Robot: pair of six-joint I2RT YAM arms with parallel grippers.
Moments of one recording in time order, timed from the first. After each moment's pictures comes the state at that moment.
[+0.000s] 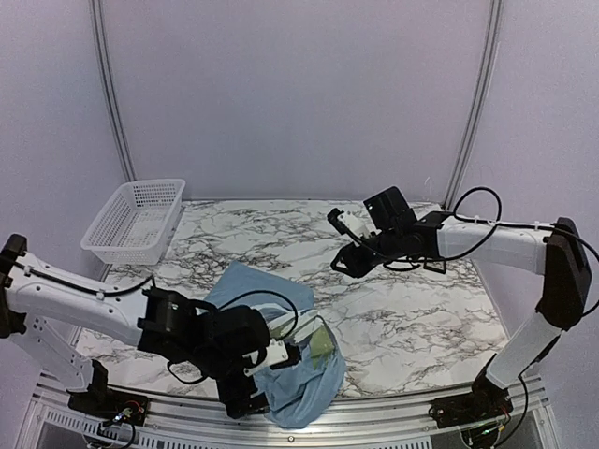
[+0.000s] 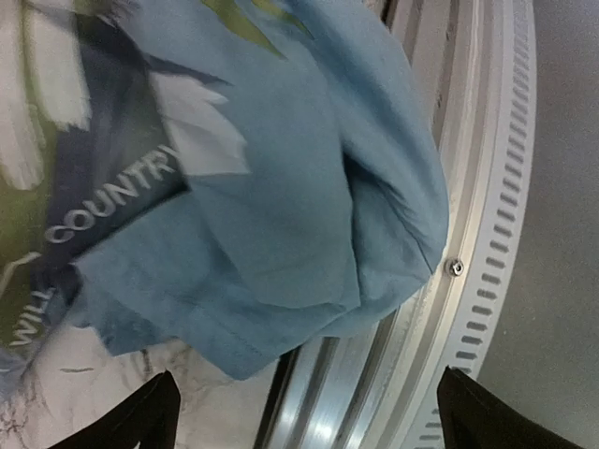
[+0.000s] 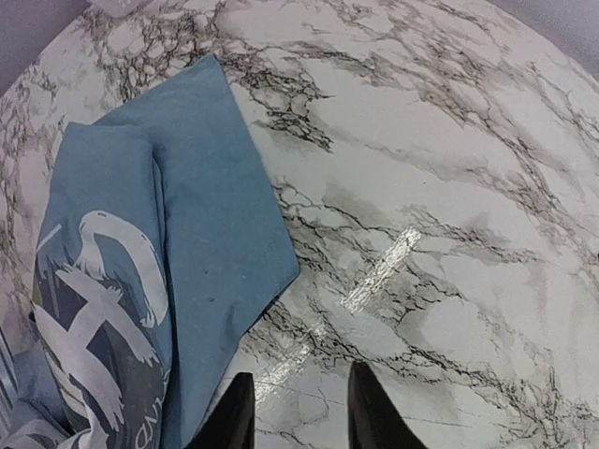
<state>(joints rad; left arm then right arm) -1.40 1.53 0.98 -0.64 0.06 -0.14 0.67 1.58 1.13 -0.36 -0.21 0.00</state>
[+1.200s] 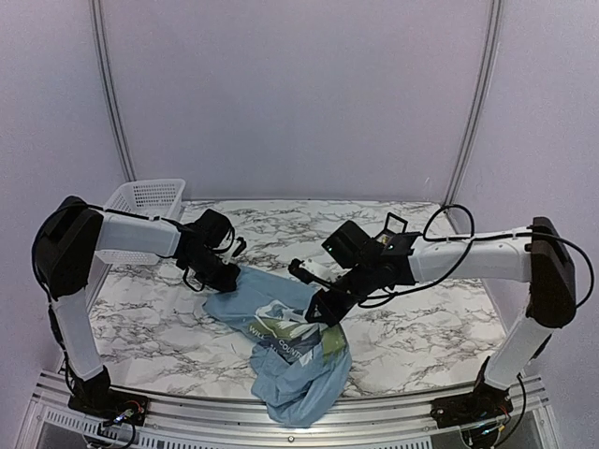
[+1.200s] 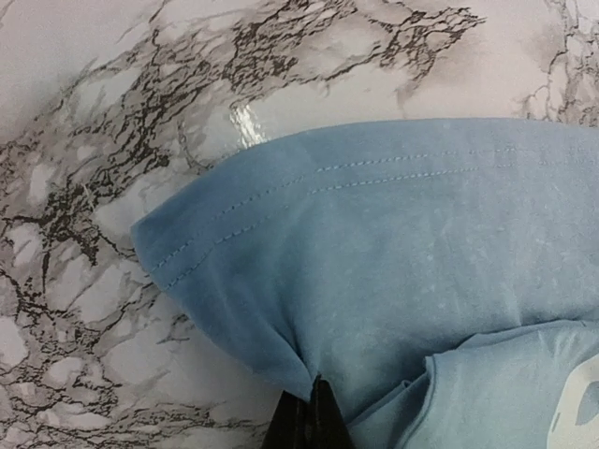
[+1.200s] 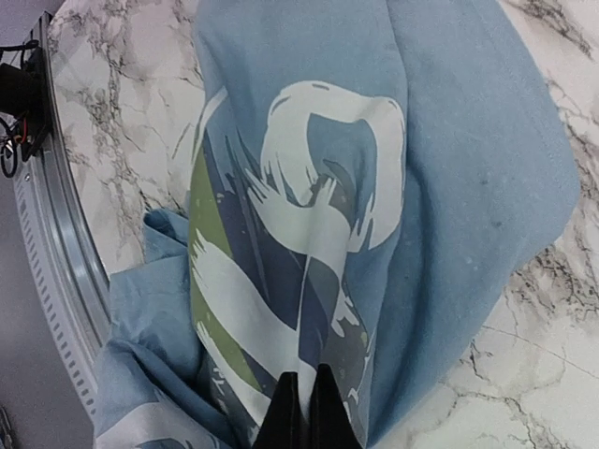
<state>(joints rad) -0.58 1.90 1.17 -0.41 0.11 -0.13 0.93 1.68 1.14 -0.48 -0.33 0.13</state>
